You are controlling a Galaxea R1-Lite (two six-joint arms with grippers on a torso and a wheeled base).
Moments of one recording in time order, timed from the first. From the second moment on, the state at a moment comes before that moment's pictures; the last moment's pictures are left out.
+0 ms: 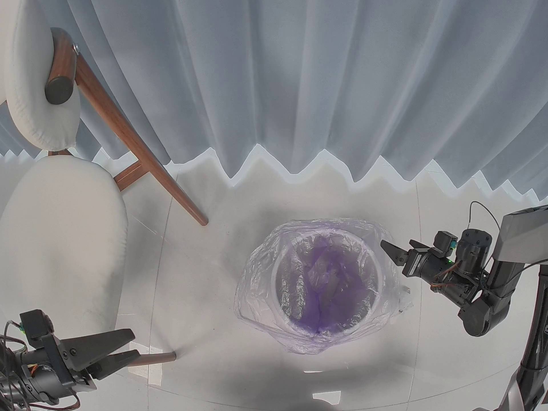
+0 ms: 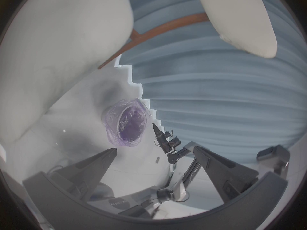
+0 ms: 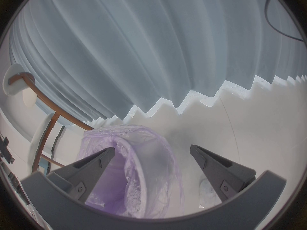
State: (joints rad) left arm -0.53 0.85 -0.06 -0.66 -0.29 -1.09; right arm 0.21 2.20 -0.44 -1.55 0.19 0.31
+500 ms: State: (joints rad) left arm -0.51 1.20 -0.28 -0.67 -0.37 -0.61; right arm 0.18 2.34 -0.61 -1.55 0.19 0.37
